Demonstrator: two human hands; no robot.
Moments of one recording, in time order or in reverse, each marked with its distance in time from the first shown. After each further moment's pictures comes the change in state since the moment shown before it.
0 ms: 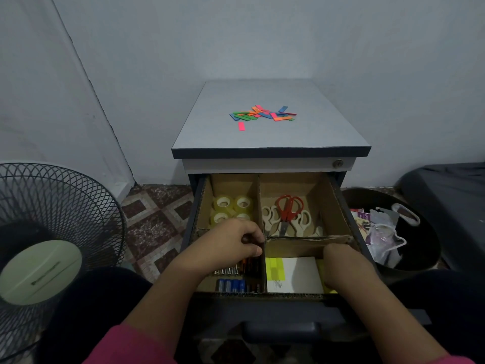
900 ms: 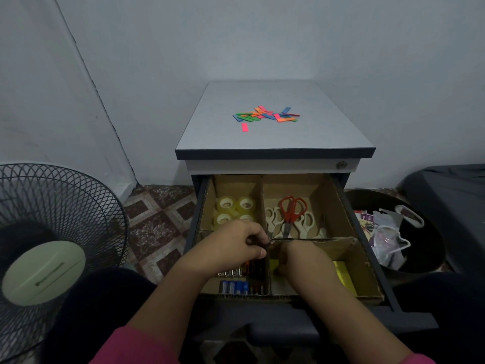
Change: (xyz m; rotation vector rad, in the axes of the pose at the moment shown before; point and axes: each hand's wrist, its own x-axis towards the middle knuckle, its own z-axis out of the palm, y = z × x) left_hand 0.004 -0.006 0.003 -0.016 -0.009 0.005; right_hand -0.005 -0.057 0.011 0.131 0.104 -0.217
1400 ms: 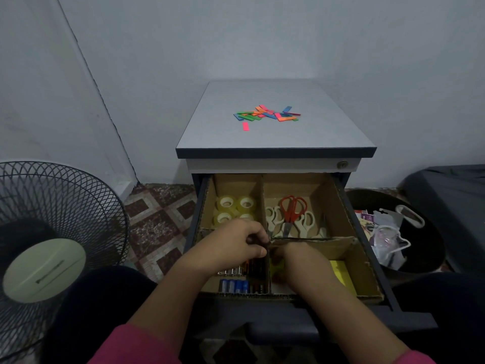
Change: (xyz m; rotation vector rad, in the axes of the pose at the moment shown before) left_hand -0.001 0.001 0.000 0.008 0.003 -0.010; right_hand -0.004 -0.001 -0.009 -0.067 -0.121 -0.084
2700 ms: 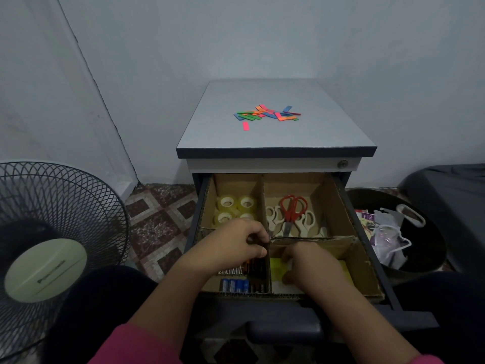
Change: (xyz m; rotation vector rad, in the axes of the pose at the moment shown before) left_hand -0.002 0.002 0.000 -0.025 -0.006 -0.005; right_hand 0.005 0.015 0.007 0.011 0.024 0.063
